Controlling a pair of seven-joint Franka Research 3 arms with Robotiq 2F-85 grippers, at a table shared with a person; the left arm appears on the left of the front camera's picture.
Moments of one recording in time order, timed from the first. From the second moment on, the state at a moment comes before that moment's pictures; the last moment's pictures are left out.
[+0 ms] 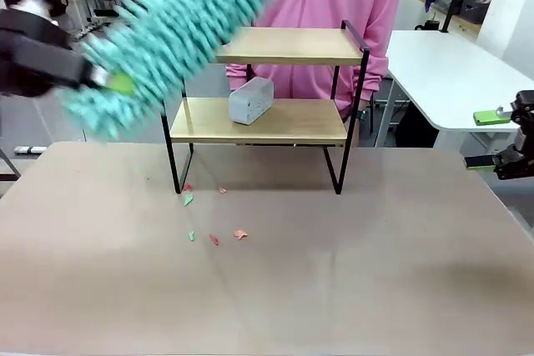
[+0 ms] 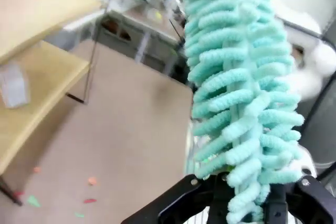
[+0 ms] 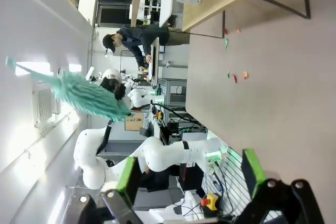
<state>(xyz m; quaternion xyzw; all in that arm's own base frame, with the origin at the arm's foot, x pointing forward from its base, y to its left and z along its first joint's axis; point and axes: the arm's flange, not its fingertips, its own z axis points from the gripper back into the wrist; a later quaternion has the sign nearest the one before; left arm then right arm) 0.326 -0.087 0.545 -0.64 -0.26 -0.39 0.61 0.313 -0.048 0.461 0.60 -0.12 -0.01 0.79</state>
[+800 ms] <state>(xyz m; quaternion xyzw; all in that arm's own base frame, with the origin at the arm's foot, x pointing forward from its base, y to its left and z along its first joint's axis) 0.349 0.107 0.458 -0.63 -0.33 0.06 0.70 0.313 -0.048 0.461 0.60 -0.12 -0.01 0.79</state>
